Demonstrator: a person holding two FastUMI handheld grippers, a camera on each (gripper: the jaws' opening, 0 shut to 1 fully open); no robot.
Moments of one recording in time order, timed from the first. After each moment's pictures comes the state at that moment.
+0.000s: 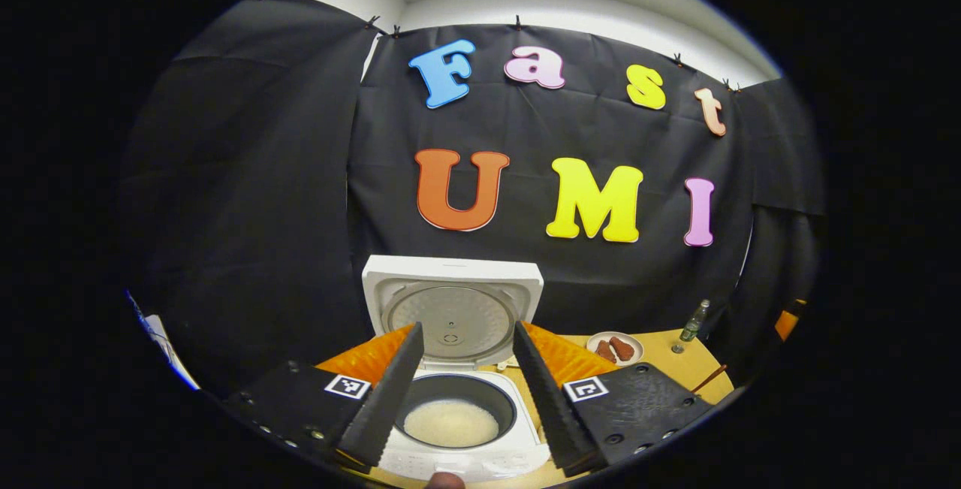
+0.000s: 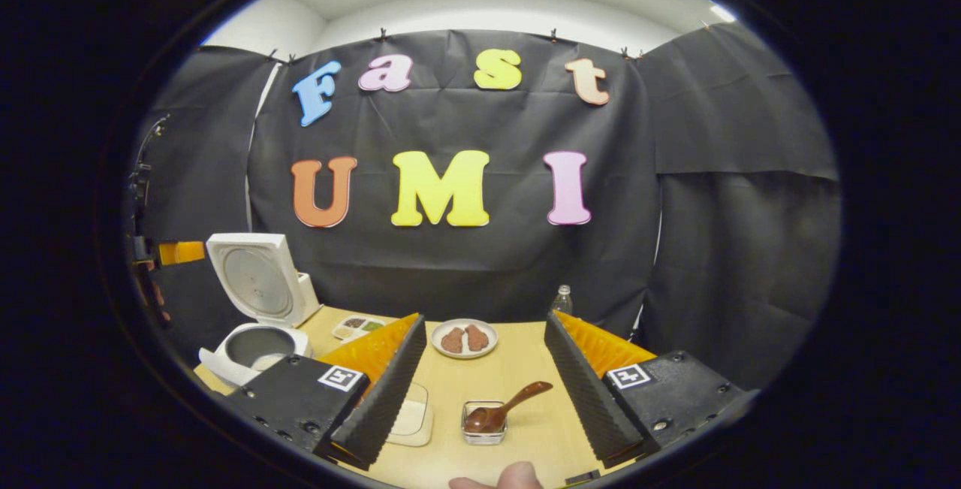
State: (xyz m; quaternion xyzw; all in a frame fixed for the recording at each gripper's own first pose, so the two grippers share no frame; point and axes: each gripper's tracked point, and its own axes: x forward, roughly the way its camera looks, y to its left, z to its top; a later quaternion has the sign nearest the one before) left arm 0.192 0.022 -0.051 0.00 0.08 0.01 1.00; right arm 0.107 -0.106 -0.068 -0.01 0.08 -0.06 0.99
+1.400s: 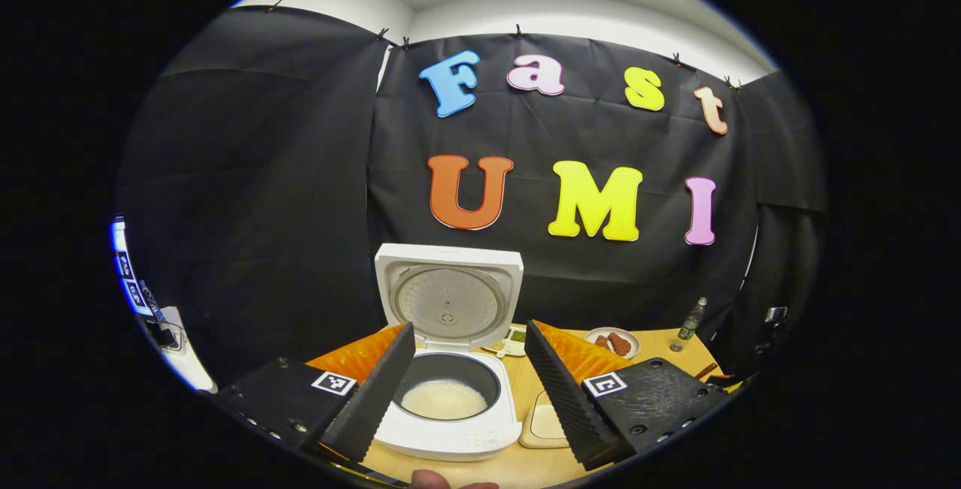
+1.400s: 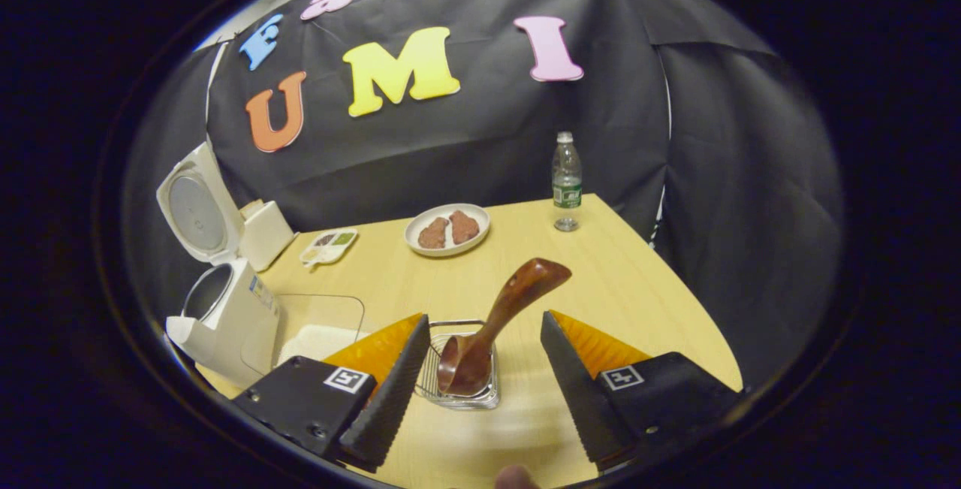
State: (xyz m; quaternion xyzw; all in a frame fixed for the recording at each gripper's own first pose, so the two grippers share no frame) left arm 0.131 -0.015 -0.057 0.00 0.09 0.06 0.99; right arm 0.186 -0.167 -0.306 0.09 0.28 -0.05 0.96
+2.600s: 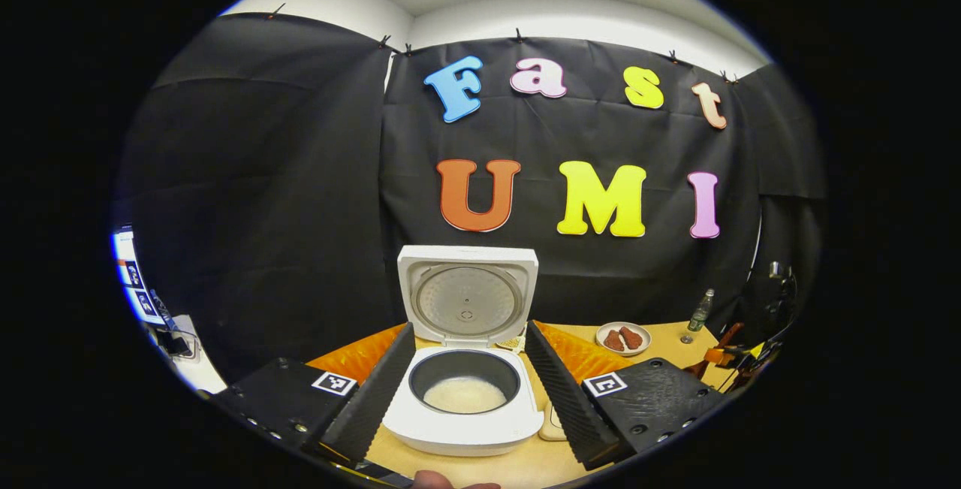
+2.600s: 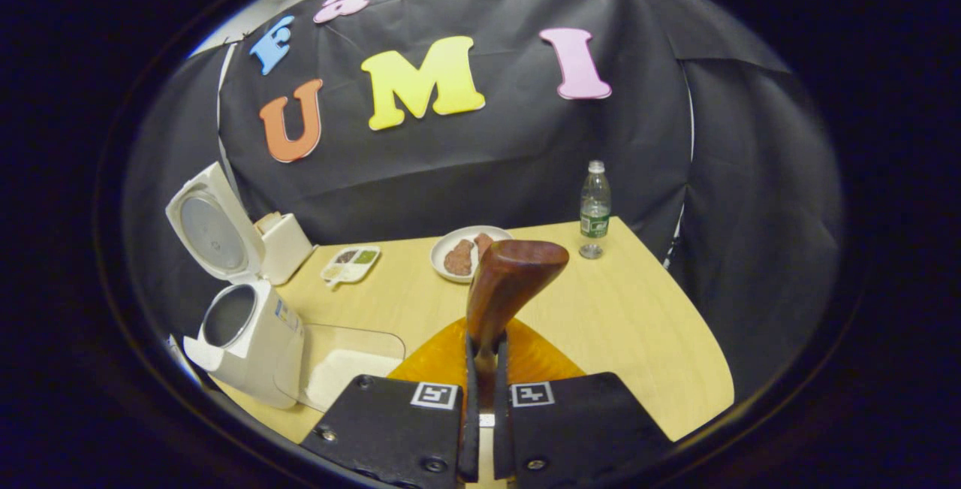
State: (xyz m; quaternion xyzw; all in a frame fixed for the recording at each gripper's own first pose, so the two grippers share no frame) left arm 0.103 0.008 -0.052 0.02 0.08 0.06 1.00; right arm 0.205 -0.125 -0.219 0.08 0.24 -0.03 0.97
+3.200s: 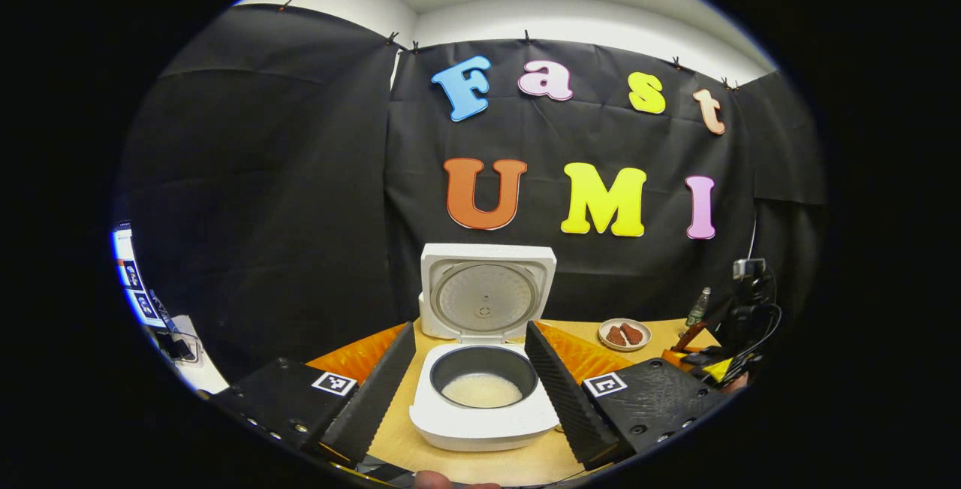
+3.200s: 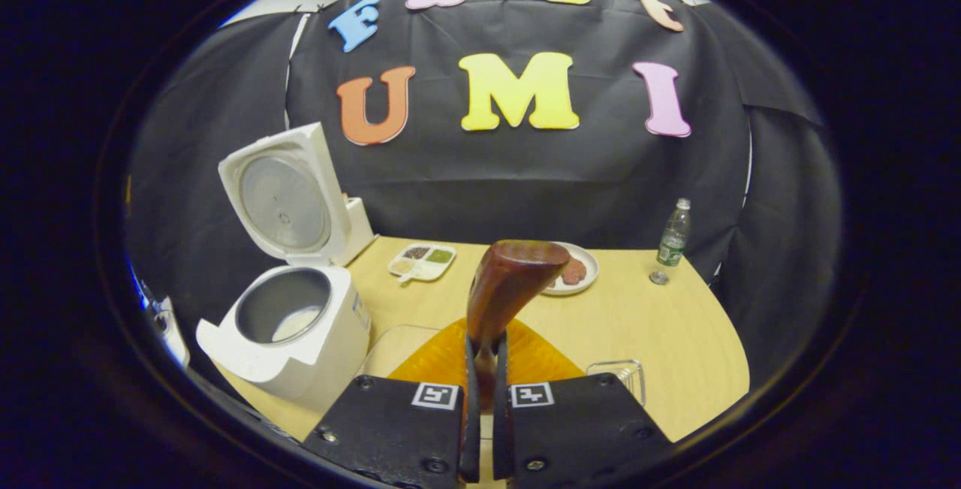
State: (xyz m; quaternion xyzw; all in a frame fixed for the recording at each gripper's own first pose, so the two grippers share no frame) left arm 0.085 0.047 -0.053 0.01 0.09 0.04 0.99; right arm 0.202 0.023 -0.242 -0.01 0.23 0.04 0.97
